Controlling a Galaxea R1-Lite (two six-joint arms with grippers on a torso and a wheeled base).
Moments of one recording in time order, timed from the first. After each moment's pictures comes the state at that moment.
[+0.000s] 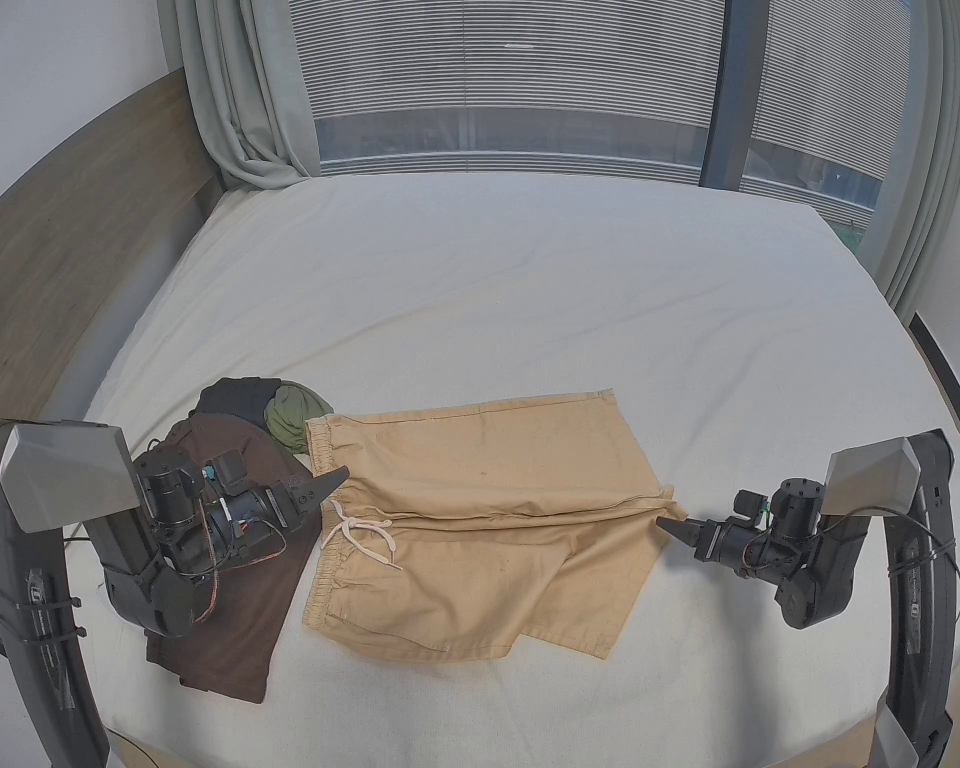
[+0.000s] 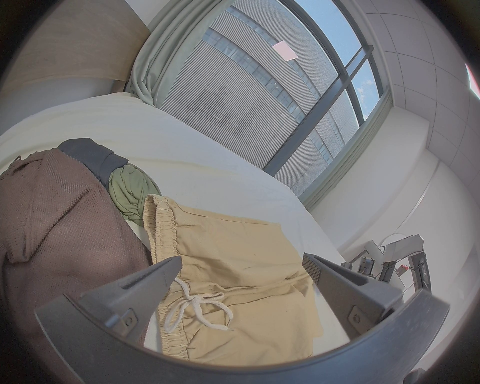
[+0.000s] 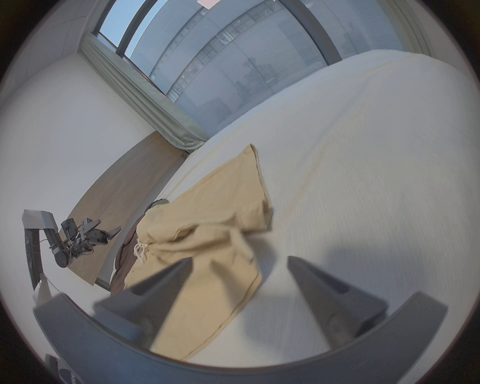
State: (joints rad) left arm -0.08 2.27 -0.55 -1.55 -0.52 -0.43; right arm 0.05 2.57 -0.69 -1.54 0.56 0.38
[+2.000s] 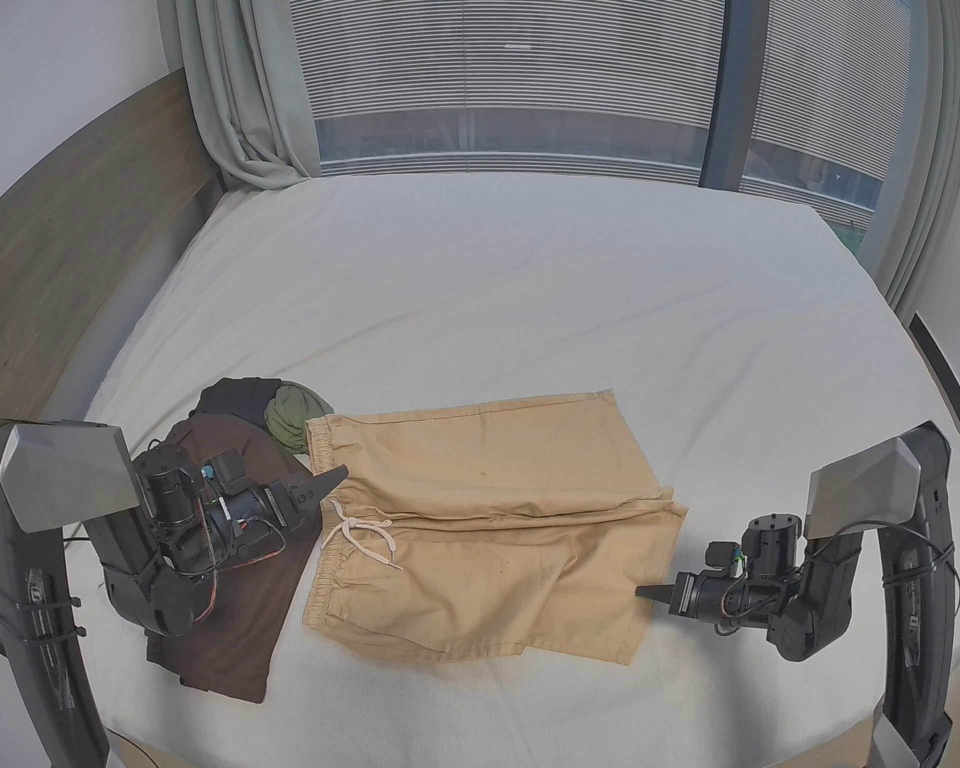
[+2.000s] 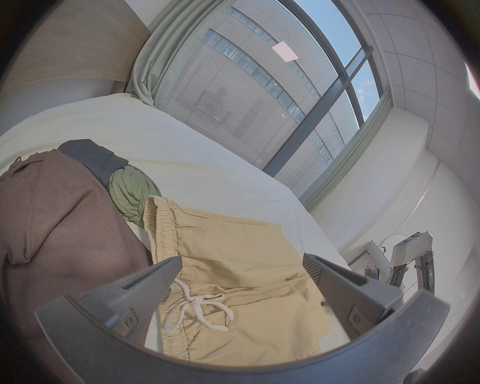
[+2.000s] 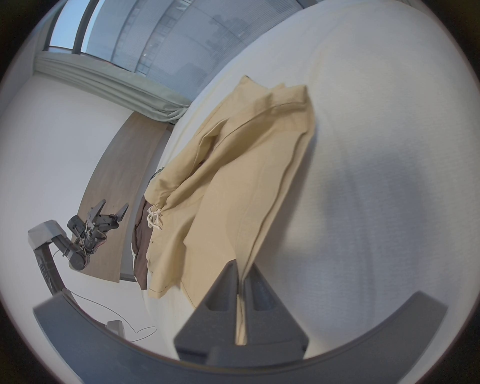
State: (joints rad) left arm -0.08 2.27 -0.55 -1.55 -0.52 -0.43; right arm 0.20 2.51 -0.48 -1.42 0.53 0.52
